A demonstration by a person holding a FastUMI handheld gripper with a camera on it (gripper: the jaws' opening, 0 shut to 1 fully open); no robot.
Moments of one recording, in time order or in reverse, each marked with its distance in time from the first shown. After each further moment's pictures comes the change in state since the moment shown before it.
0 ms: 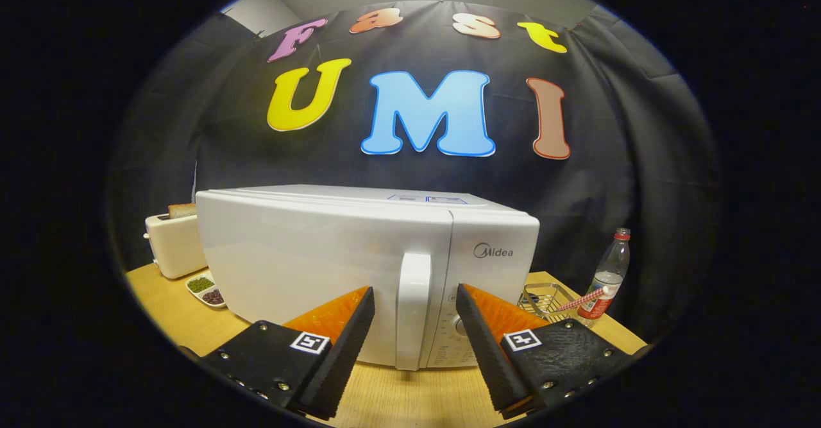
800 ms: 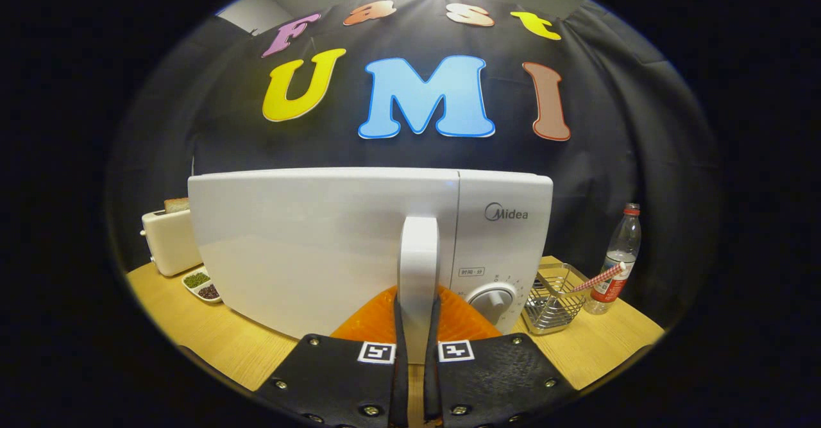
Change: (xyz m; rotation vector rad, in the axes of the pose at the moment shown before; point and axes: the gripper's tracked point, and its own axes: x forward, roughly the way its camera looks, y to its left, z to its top) arm 0.005 0.010 -0.019 0.061 0.027 0.021
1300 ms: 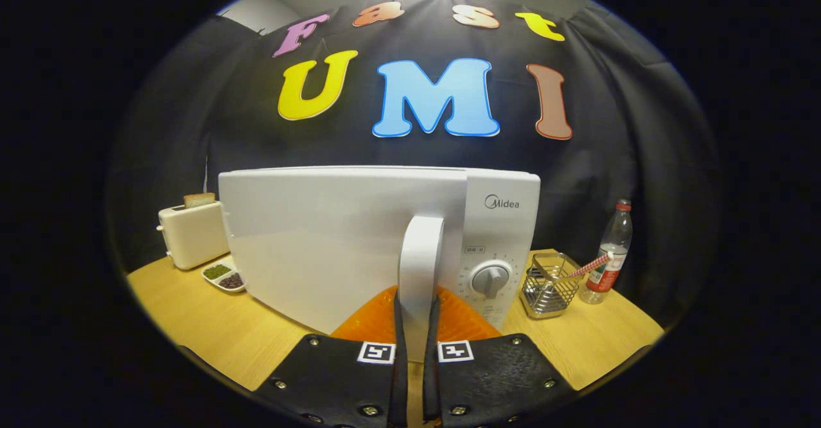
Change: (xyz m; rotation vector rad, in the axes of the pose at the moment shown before) arm -0.069 0.023 -0.013 0.009 0.055 0.077
